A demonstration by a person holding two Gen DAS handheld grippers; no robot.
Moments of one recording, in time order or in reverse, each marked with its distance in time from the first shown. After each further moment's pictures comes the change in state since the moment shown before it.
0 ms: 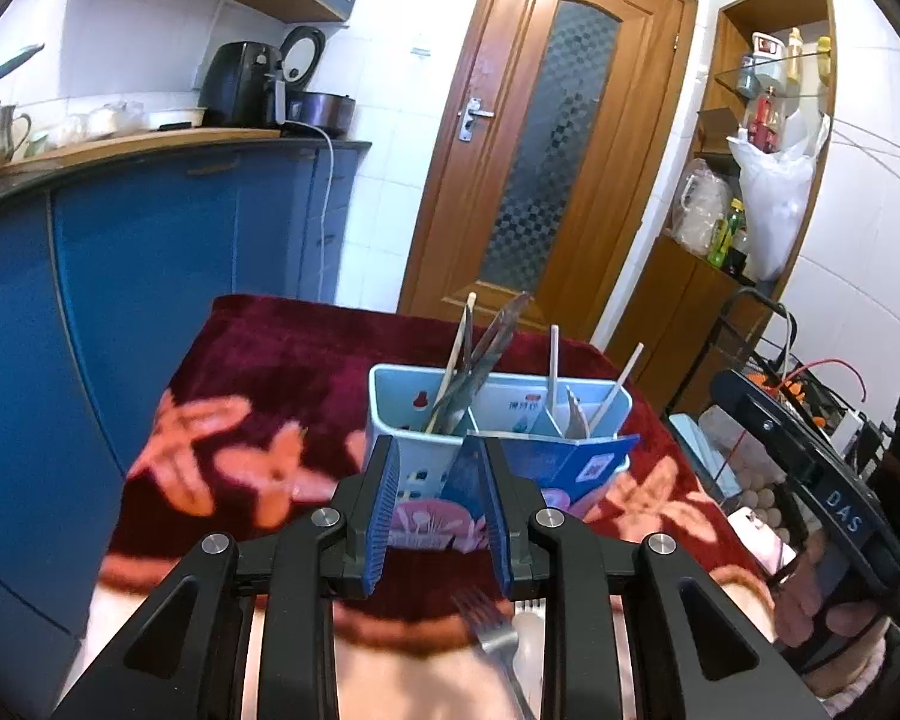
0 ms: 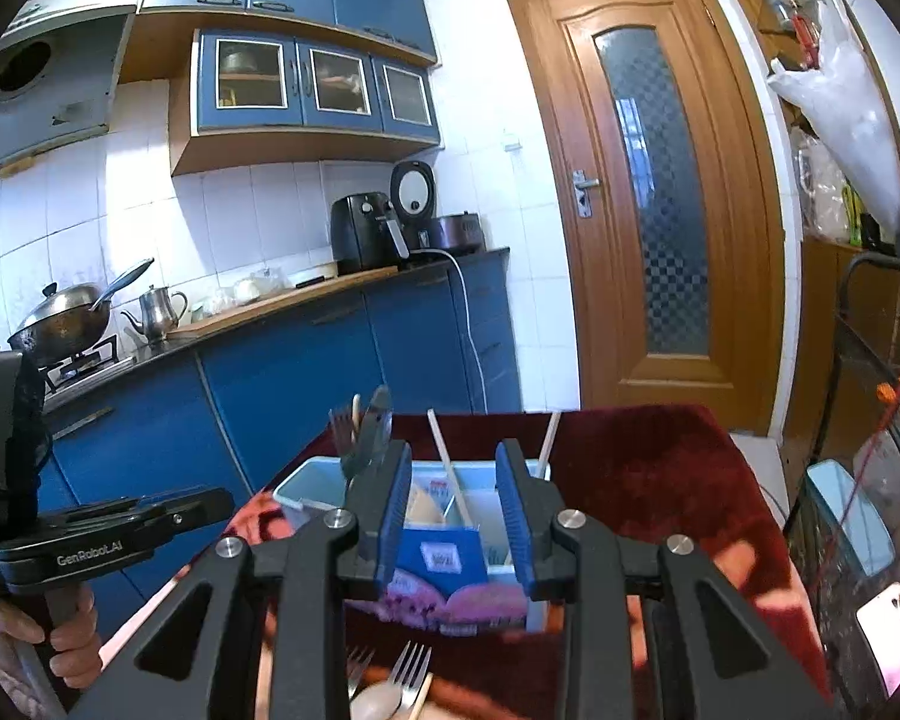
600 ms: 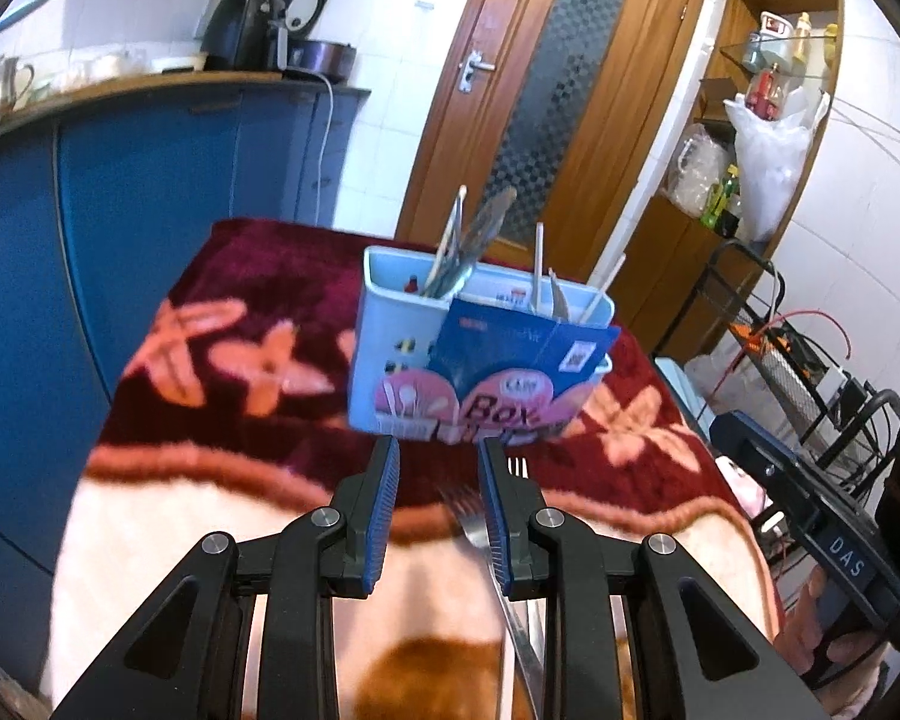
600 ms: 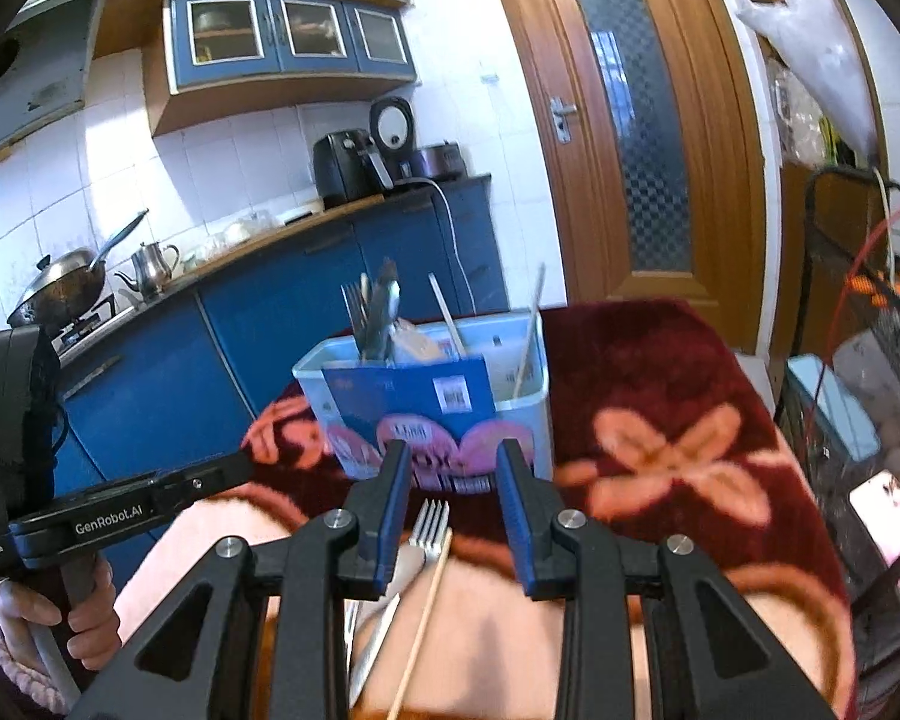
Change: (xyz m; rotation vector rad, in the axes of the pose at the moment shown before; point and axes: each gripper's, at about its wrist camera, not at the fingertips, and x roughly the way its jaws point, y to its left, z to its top) left arm -0.011 0.000 -0.047 -0.036 0.125 -0.027; right arm -0.033 0.004 -0.055 0.075 0.176 -0.026
